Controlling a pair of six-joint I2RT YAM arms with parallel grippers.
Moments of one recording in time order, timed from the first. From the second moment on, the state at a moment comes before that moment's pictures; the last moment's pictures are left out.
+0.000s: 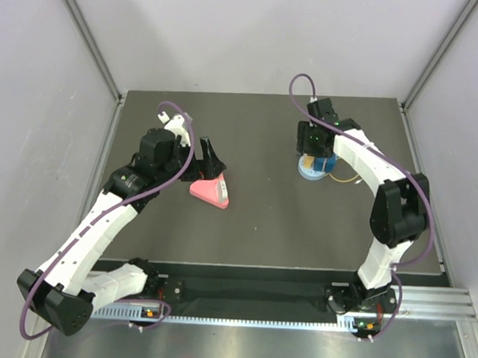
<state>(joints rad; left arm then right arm) -0.45 1.04 1.10 -0.57 0.14 -0.52 0.37 1.83 1.53 -0.69 0.16 0.34</state>
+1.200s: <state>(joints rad) -0.45 0.86 1.08 -0.36 0.32 -0.44 0.37 0.57 0.86 -0.49 -0.08 0.44</state>
